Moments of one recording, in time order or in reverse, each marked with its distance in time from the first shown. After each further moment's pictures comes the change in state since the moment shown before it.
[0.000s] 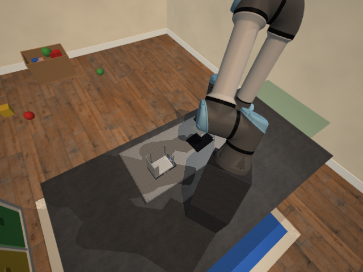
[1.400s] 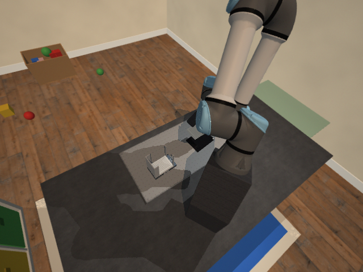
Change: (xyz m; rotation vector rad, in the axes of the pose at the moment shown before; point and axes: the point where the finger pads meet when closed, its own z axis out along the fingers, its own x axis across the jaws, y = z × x) arm 0.001 -0.046 -0.008 0.003 -0.001 0.071
